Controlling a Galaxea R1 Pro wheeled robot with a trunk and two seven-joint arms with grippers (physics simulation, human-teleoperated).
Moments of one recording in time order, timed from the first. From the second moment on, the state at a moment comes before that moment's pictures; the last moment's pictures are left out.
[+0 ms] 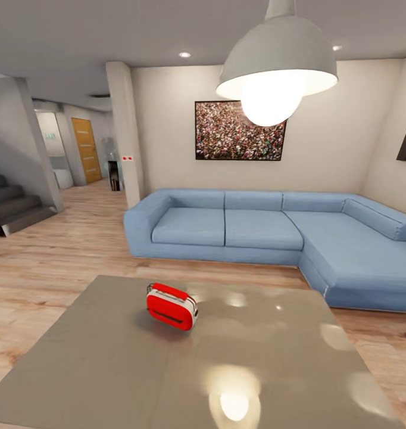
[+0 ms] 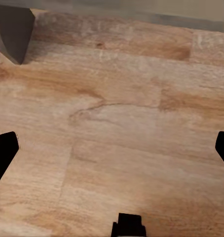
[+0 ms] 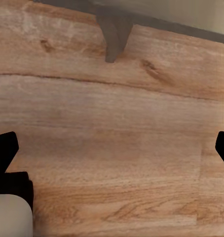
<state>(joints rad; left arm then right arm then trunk) 0.03 0.03 0.07 -0.54 0.00 -0.16 0.05 -0.08 -0.21 0.01 -0.32 0.01 -0.06 -0.04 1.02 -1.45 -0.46</state>
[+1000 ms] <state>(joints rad) 0.03 0.03 0.07 -0.54 0.00 -0.16 0.05 -0.08 -0.21 0.01 -0.32 0.01 -0.06 -0.04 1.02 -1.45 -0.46</state>
